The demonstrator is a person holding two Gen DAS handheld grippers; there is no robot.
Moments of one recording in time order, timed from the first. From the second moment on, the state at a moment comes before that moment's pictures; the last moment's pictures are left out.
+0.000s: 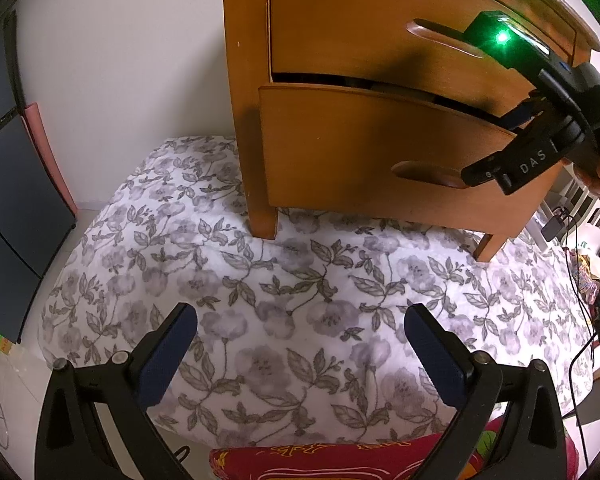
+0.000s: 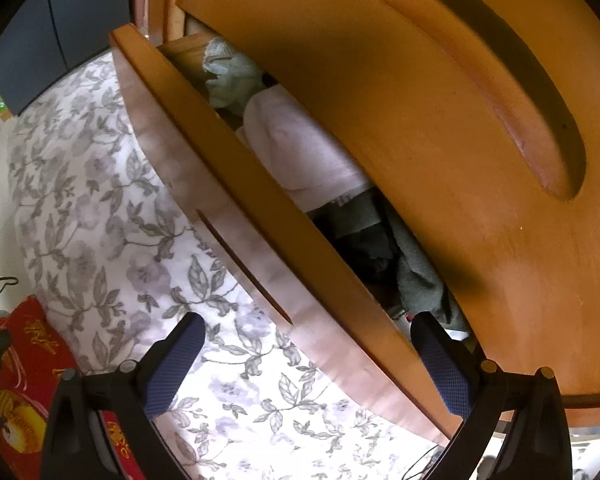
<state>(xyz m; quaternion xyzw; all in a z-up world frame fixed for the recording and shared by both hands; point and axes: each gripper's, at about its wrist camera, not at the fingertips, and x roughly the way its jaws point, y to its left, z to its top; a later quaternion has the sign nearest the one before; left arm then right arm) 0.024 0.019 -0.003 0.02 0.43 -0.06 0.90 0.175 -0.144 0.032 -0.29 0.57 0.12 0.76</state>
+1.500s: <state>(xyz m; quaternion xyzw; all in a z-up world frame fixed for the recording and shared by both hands) 0.001 0.037 0.006 -0.01 0.40 -0.03 0.91 0.021 -0.111 0.042 -0.34 0.53 0.16 0.76</state>
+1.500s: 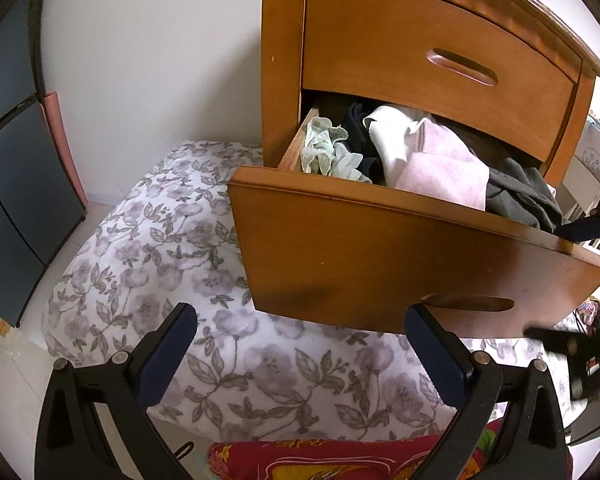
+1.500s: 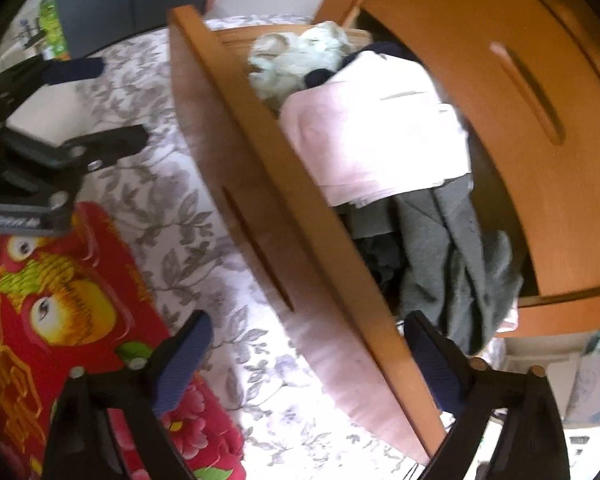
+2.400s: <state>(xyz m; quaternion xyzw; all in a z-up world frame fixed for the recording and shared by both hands) -0.005 0.032 0.006 0.00 0.40 -0.03 0.92 0.029 -0.121 0.049 -0.30 0.51 0.11 0.80</state>
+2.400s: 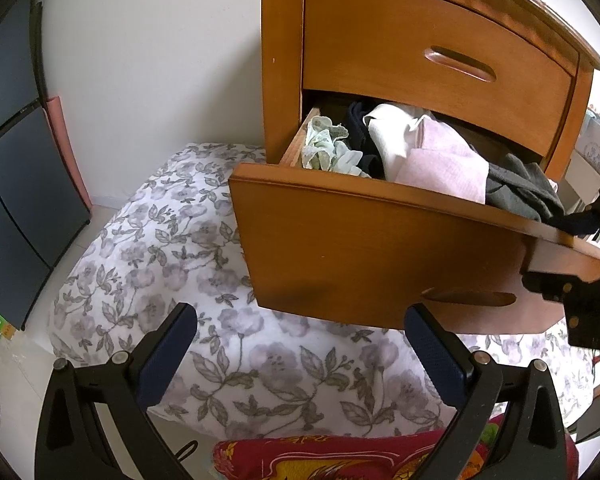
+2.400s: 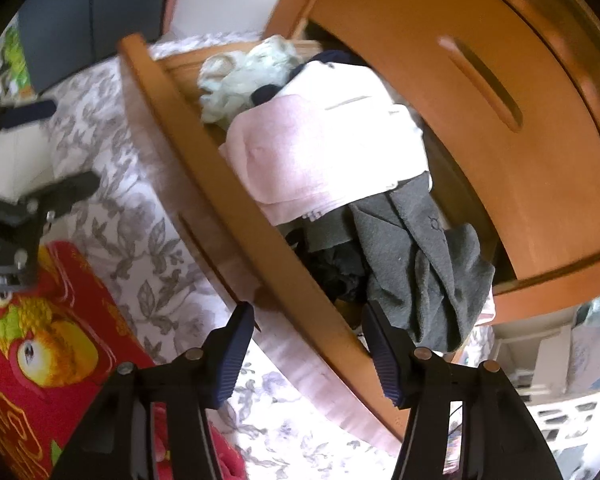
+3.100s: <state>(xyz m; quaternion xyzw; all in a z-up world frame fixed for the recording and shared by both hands) -0.006 0.019 -0.002 0.05 0.41 0.01 0.91 -0.031 -0.177 0.078 -0.03 0.44 0.01 0.90</state>
